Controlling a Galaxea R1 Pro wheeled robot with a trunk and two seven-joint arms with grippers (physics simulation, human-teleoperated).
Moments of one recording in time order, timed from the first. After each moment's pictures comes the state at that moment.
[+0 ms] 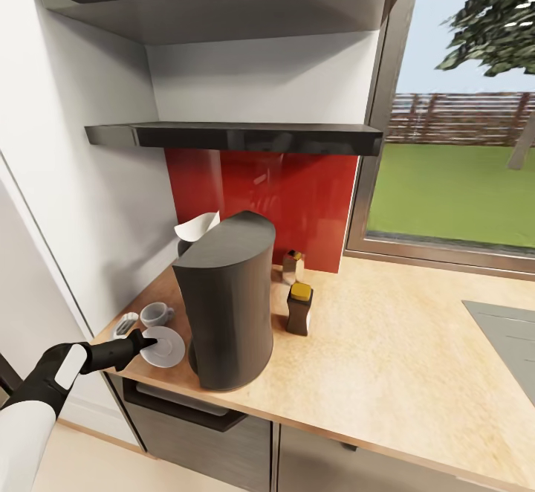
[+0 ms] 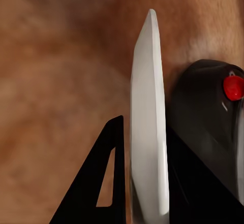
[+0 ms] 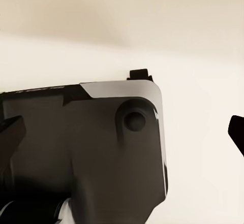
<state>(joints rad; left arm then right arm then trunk) -0.73 0.27 0.36 -0.57 0.41 0.84 -0.45 -0.30 -0.07 0.55 -0.02 -0.68 0.08 0.10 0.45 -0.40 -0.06</state>
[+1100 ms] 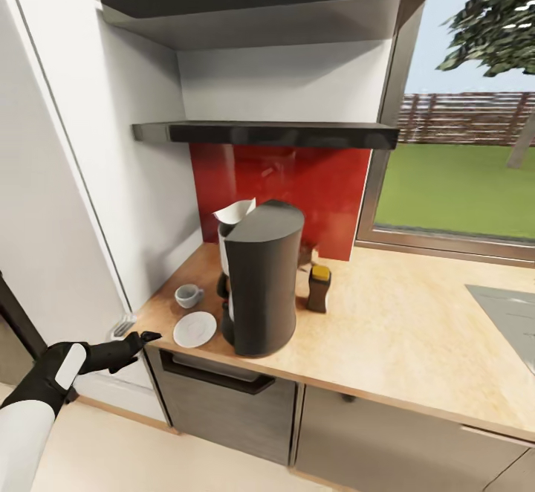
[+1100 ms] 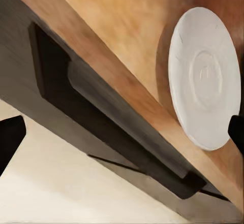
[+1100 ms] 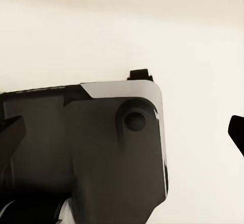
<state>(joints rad) -0.73 0.28 0.35 -0.58 0.36 0.83 -0.39 -0.30 -0.07 0.55 -0.02 -0.68 0.08 0.10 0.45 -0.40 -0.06</state>
